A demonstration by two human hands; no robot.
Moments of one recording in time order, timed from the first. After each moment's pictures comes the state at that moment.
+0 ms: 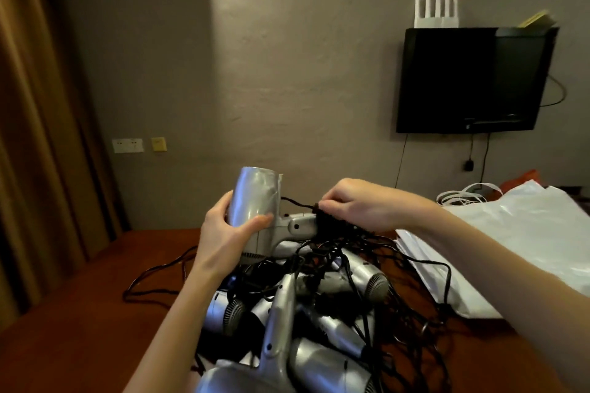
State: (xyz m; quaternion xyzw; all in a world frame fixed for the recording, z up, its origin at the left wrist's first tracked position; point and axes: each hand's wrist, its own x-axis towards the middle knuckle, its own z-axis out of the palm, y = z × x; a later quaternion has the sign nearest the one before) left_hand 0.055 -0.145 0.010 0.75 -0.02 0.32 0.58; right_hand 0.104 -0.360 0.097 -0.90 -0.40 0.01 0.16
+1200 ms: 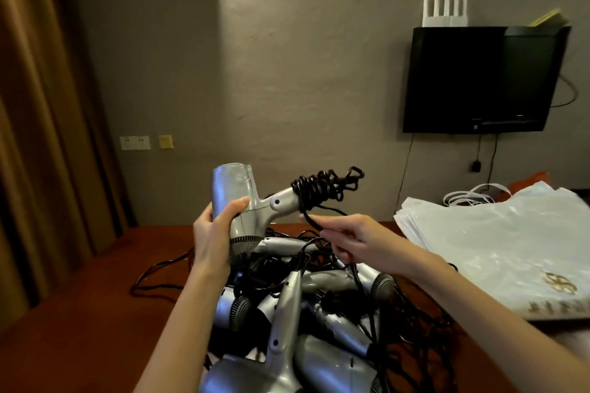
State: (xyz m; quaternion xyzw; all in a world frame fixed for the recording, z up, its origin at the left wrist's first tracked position) left_hand 0.064 -0.139 0.004 0.55 0.09 0.32 0.76; right_hand 0.114 -0.364 0.026 -0.79 -0.47 0.01 0.39
